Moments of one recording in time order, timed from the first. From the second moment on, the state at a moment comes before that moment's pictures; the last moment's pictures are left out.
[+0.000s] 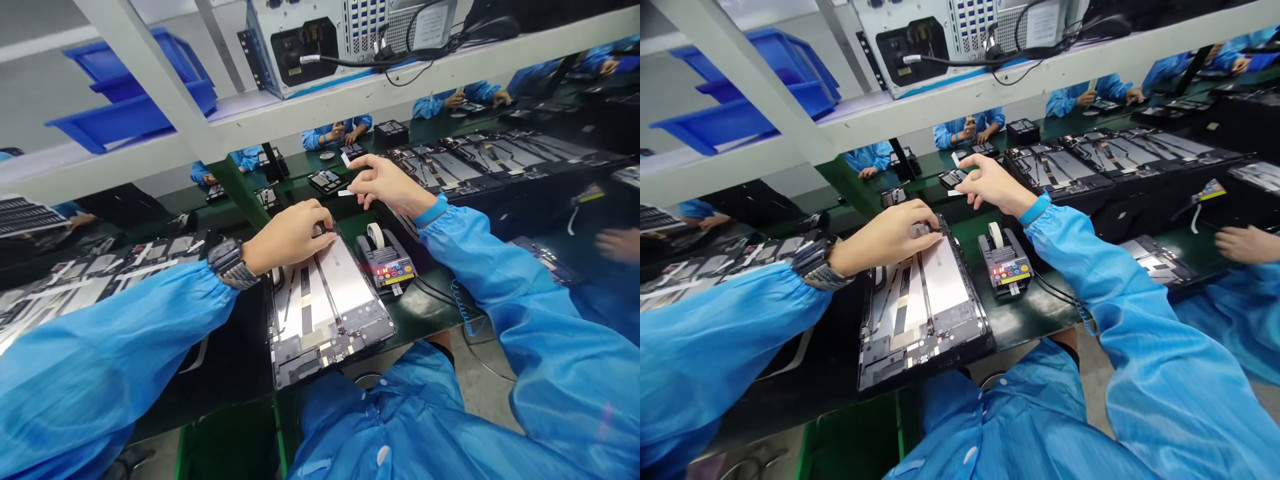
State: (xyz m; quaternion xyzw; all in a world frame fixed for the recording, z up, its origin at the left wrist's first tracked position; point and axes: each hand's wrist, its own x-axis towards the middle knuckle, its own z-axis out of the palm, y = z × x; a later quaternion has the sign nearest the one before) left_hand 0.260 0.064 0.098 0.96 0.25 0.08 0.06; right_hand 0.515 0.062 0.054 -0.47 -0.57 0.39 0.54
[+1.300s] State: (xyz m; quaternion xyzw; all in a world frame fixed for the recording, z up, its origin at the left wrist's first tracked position) left_hand 0.269 0.119 0.105 0.84 0.46 -0.03 0.29; right_hand 0.496 0.099 0.055 -0.38 -0.83 0.26 0.31
